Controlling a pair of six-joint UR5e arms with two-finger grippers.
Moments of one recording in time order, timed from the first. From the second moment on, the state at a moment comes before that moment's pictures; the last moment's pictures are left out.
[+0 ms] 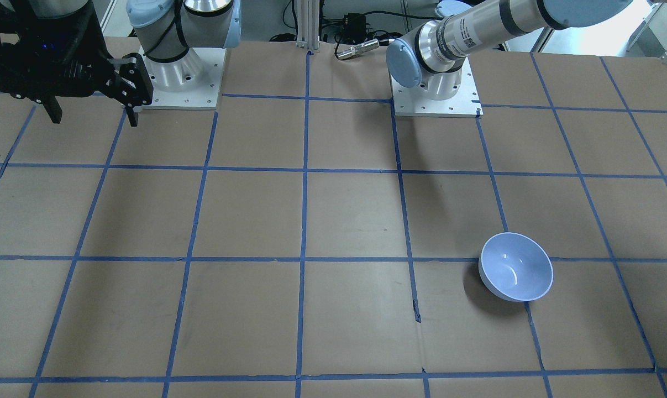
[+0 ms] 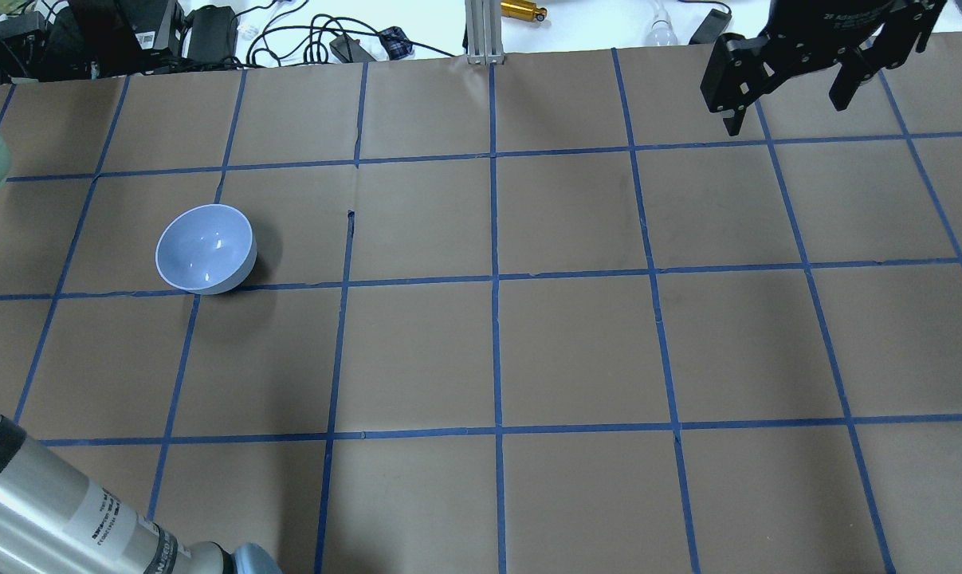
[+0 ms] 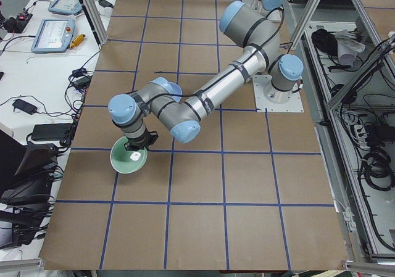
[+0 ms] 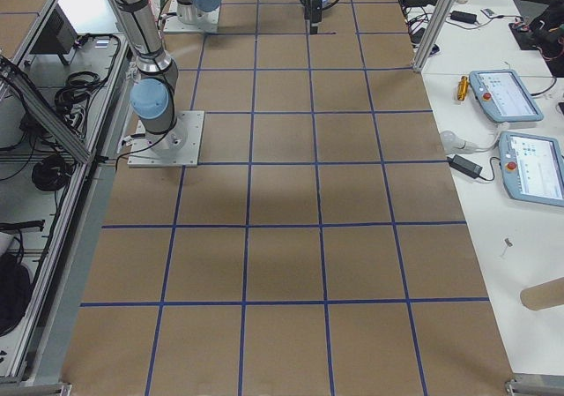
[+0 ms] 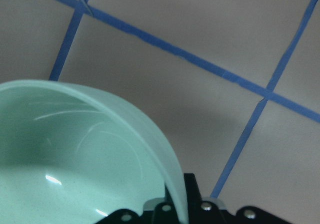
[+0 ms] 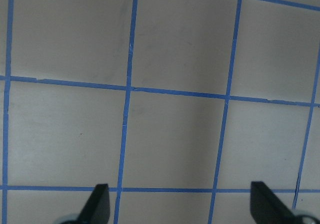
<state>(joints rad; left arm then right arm) -0.87 -2.22 -1.07 -1.46 1.59 1.76 1.60 -1.53 1.37 -1.45 -1.74 -0.09</state>
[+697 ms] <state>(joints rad) -1.09 -2.01 -1.32 -1.45 1.58 1.18 1.60 -1.53 1.37 -1.45 -1.74 -0.09</state>
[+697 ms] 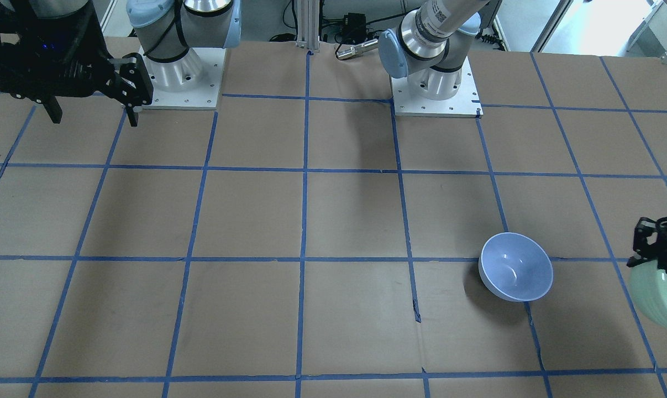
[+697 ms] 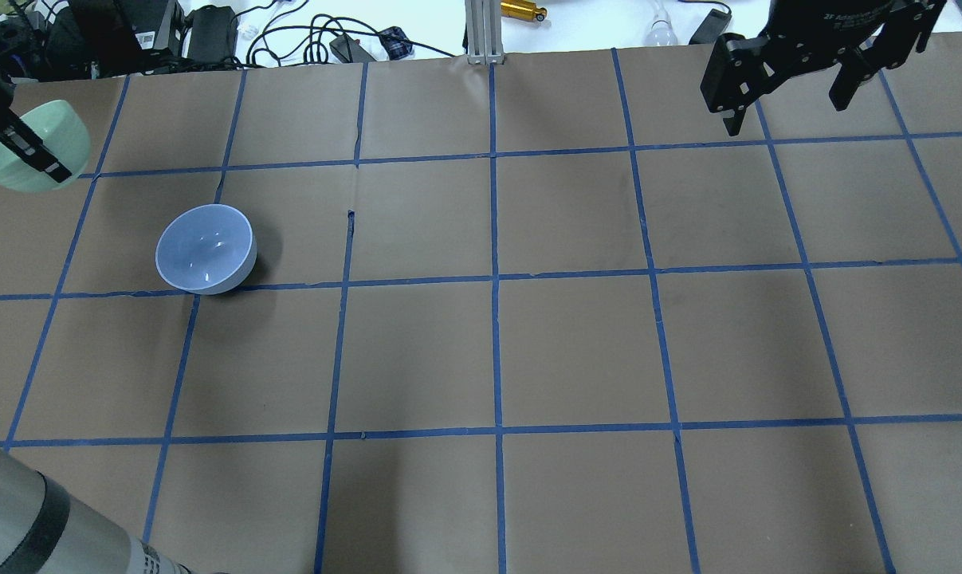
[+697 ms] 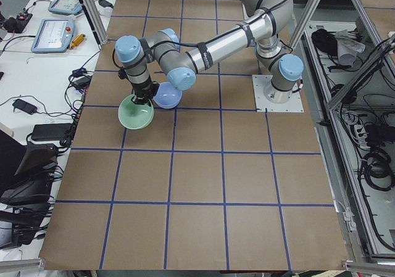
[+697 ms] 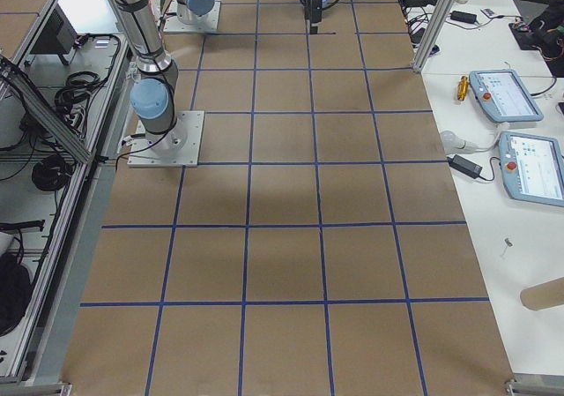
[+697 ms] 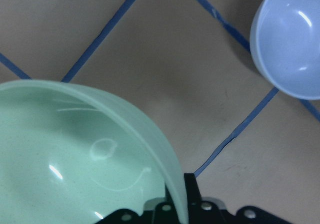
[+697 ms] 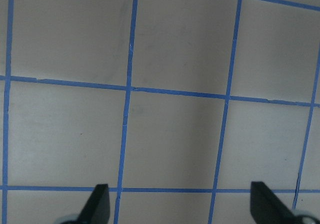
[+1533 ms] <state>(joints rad) -1.31 -1.87 -1.67 -1.18 1.66 0.71 1.60 -1.53 1.37 -1.45 -1.74 -0.09</state>
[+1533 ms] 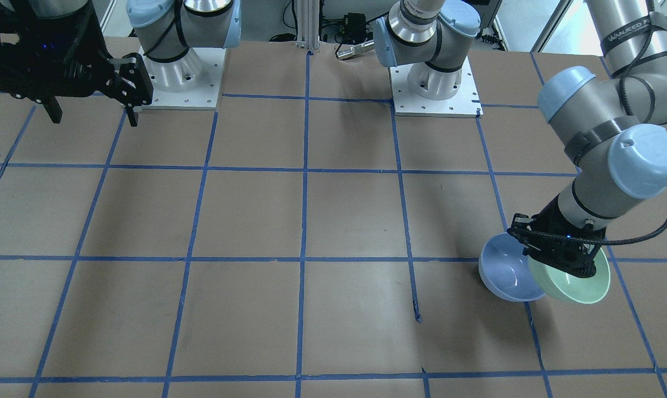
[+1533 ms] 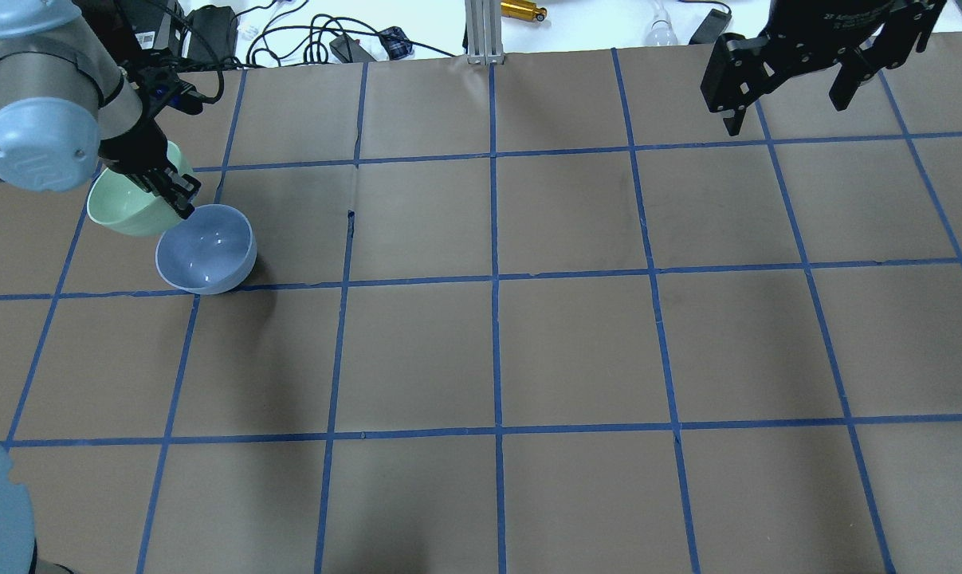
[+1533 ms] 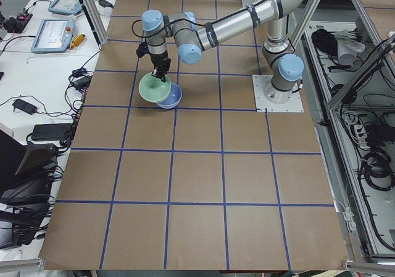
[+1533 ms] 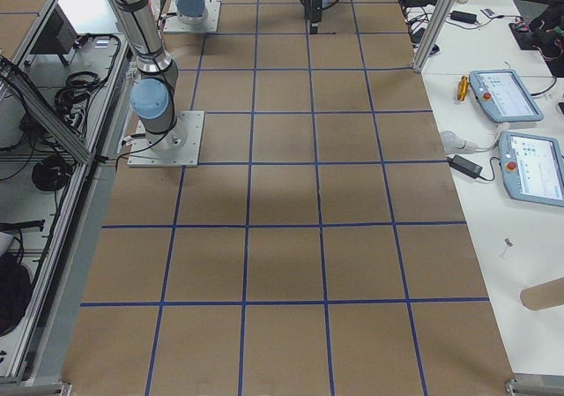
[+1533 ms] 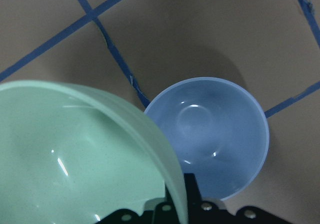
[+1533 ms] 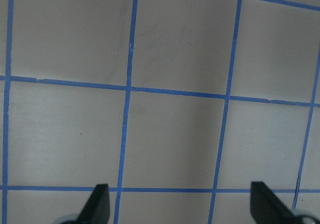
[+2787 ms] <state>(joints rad) -1.36 -1.82 -1.83 -1.06 1.66 0.66 1.60 -1.53 1.37 -1.45 -1.74 -0.09</state>
